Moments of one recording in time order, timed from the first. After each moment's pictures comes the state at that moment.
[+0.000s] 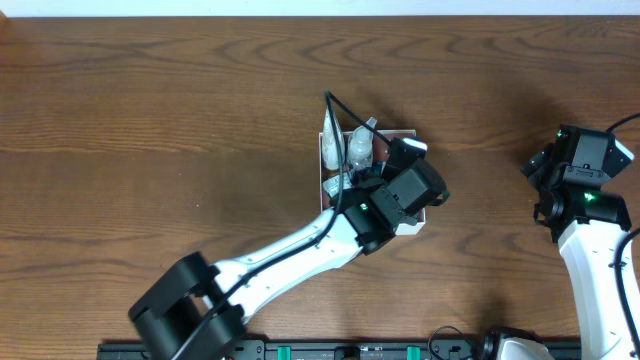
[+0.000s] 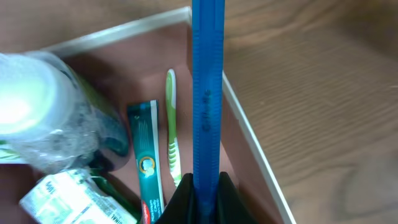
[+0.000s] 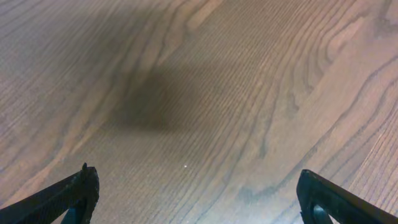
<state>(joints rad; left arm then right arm) -0.99 1.75 1.23 -0.38 -0.30 -0.55 -0.18 1.24 0.88 -0.62 0.45 0.59</state>
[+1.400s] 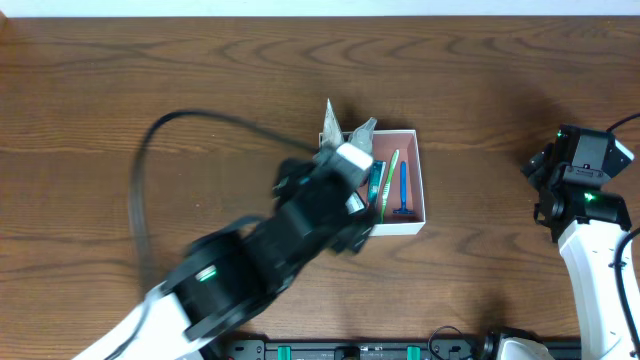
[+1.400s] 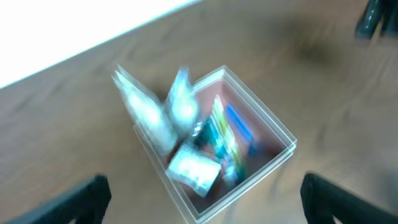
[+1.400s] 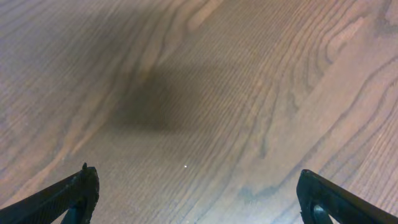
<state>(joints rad) -0.98 1.08 1.25 -0.86 -0.33 -0.21 -0.18 1.24 0.88 -0.62 0.45 0.59</state>
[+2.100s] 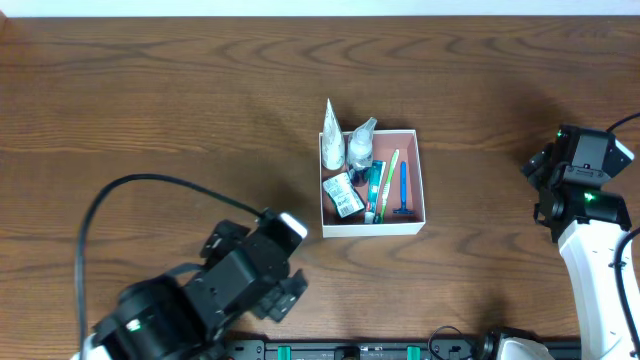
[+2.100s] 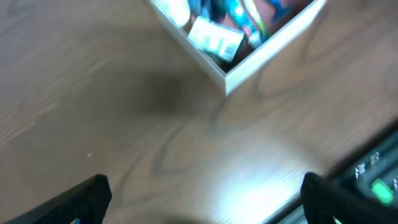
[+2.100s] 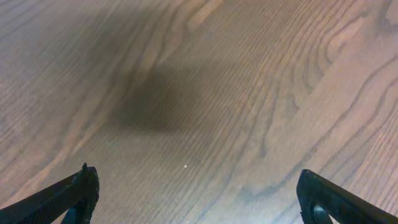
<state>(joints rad) -0.96 0.86 1.08 -1.20 -0.25 -0.19 -0.18 1.24 0.88 -0.62 0.45 0.59</state>
